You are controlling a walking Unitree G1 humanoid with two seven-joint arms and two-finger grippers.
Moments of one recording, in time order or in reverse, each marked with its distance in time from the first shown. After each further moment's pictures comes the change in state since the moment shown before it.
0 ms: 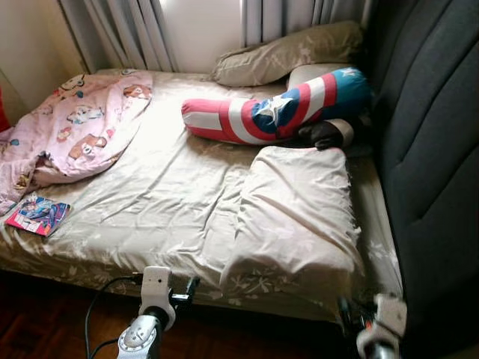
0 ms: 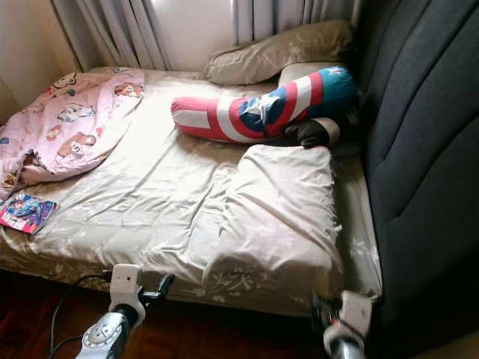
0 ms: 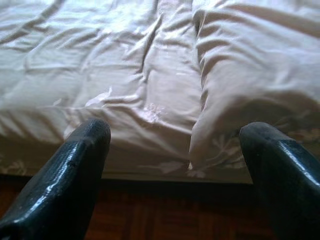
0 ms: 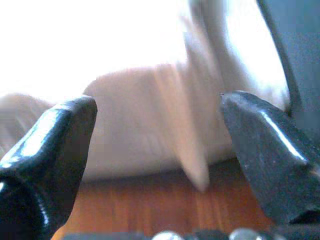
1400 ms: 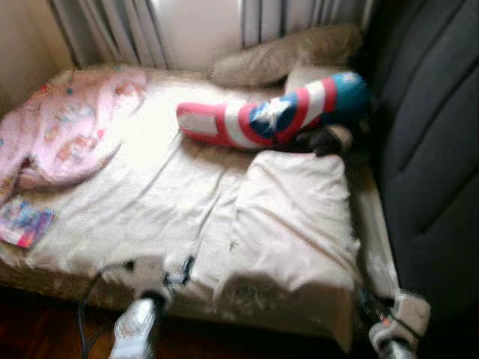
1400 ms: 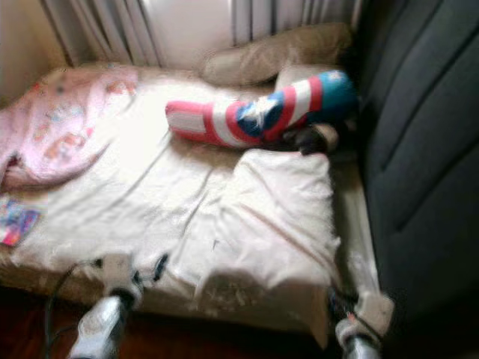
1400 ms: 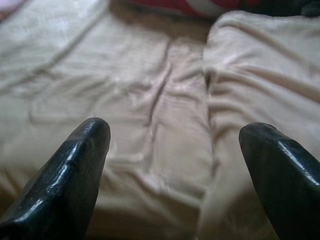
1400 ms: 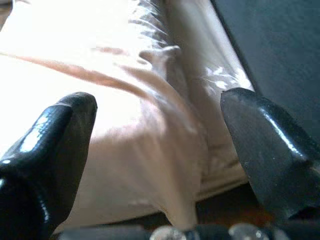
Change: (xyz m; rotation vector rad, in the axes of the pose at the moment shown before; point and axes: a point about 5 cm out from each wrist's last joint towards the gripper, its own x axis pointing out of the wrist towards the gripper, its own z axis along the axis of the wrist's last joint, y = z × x) left arm 0.008 0.013 0.027 -0.038 -0.118 0.067; right arm -0.009 -0.015 -0.002 0.041 -0.022 -0.065
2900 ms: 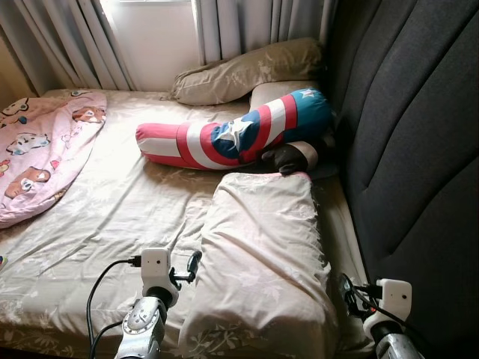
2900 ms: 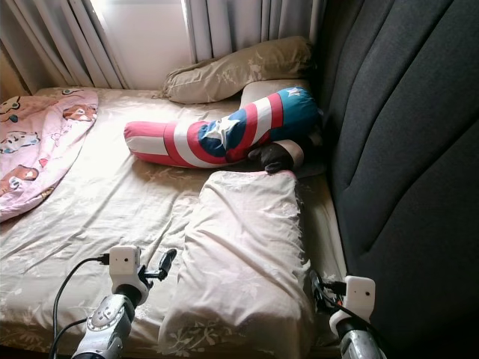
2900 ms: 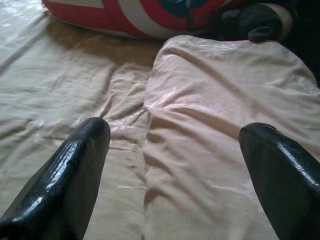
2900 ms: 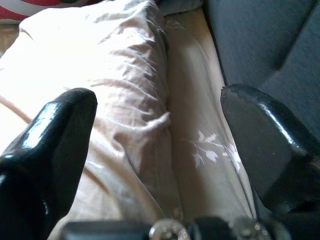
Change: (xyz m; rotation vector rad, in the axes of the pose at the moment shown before) left arm 0.004 -0.017 0.003 -0.038 -0.004 -0.038; right arm 0.012 0.012 0.024 -0.126 -0.056 0.173
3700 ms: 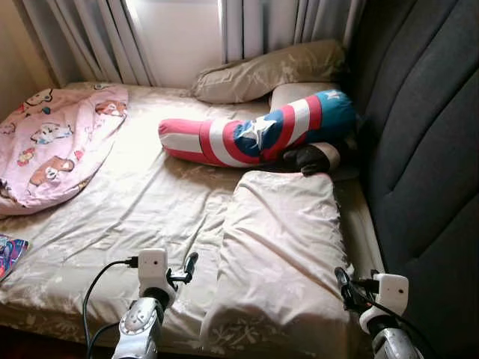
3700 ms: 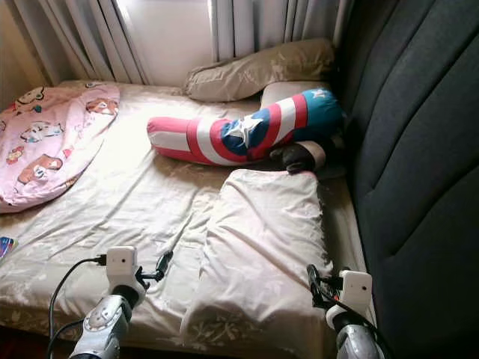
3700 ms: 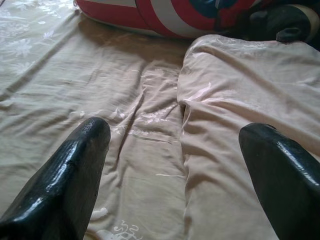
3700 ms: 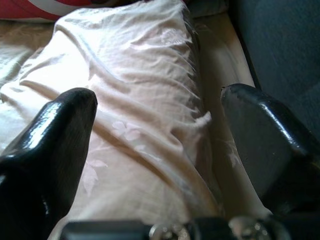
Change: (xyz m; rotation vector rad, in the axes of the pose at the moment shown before) left arm 0.000 0.003 0.000 0.016 0.006 0.005; right arm 0.000 0.004 0.000 0.008 -0.004 -0.002
